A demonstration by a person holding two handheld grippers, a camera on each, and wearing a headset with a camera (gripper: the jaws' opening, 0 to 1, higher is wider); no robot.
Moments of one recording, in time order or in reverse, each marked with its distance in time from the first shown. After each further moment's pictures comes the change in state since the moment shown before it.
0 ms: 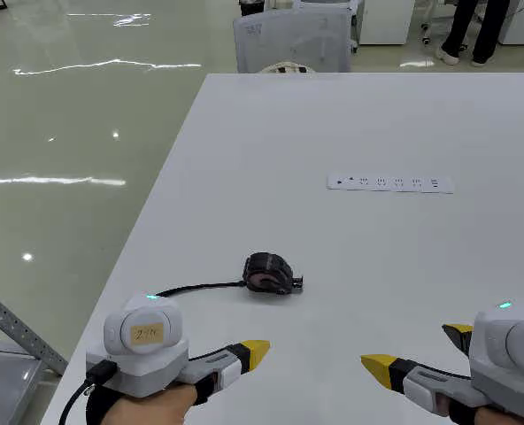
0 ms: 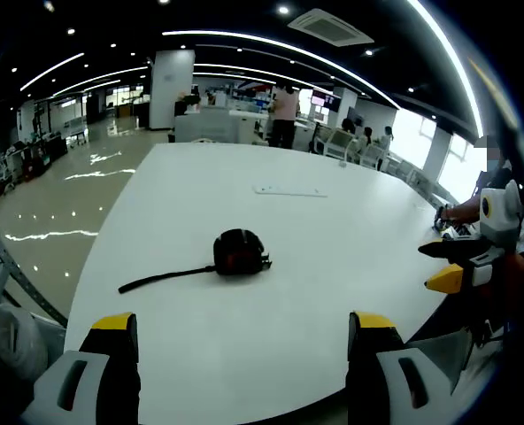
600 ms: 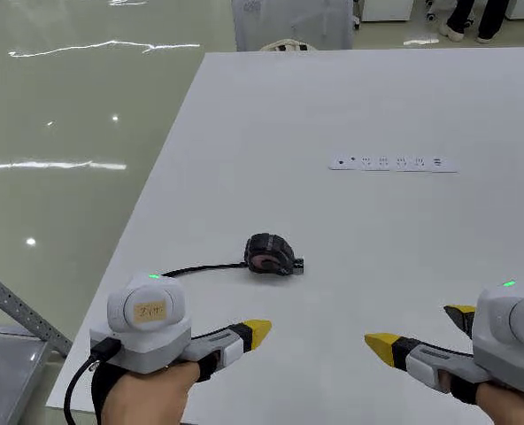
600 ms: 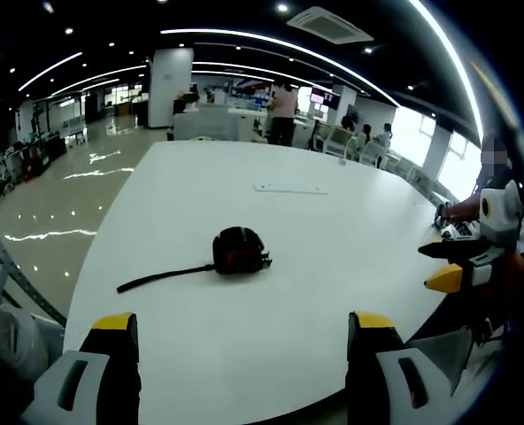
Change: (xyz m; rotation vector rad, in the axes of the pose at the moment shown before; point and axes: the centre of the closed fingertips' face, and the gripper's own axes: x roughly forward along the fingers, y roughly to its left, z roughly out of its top) left arm 0.005 -0.001 -0.001 0.006 0.011 -0.001; right arm 0.003 -0.004 -0.005 0.011 0.007 0.000
